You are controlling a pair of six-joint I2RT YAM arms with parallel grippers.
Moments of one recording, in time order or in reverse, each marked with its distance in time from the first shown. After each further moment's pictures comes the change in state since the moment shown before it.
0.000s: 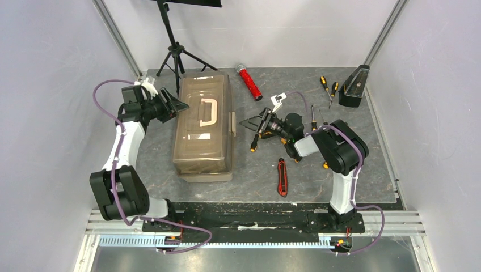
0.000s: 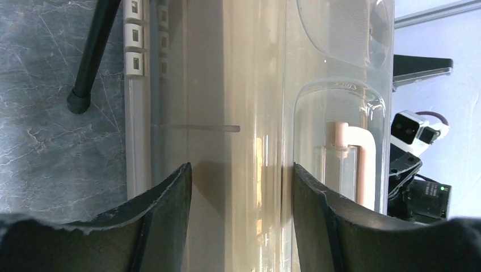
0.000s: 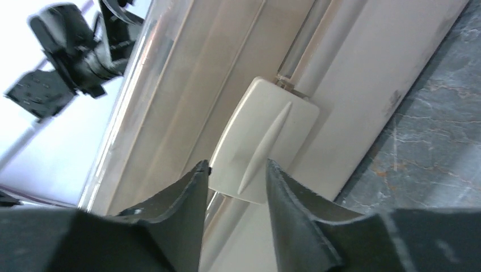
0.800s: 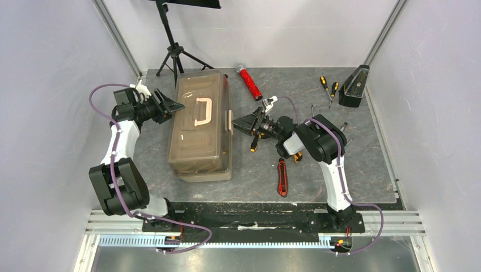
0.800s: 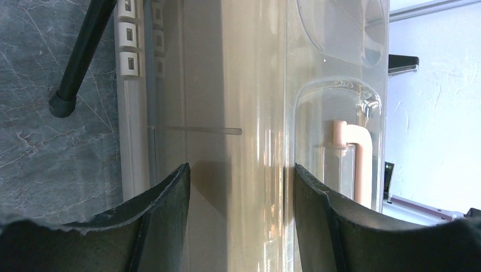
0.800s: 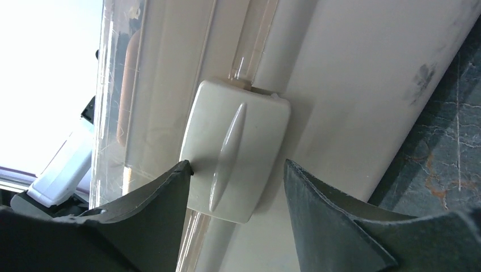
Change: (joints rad) left arm 0.095 0.058 -0.006 0.028 0.178 0.000; right arm 0.035 0.260 0.148 0.225 -0.027 0.327
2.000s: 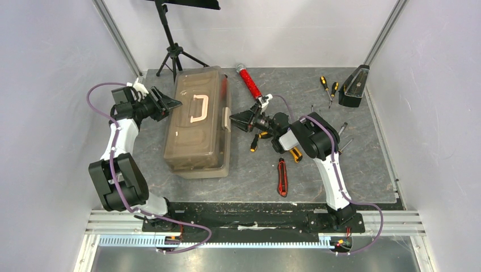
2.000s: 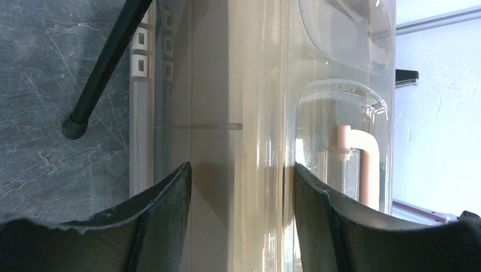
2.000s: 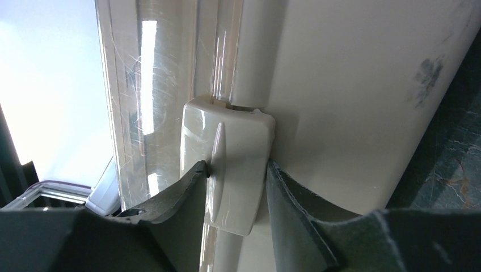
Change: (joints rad) left arm 0.016 0.042 0.014 0.060 -0.002 -0.012; right arm -0.002 0.108 0.151 0.003 -0.025 0.229
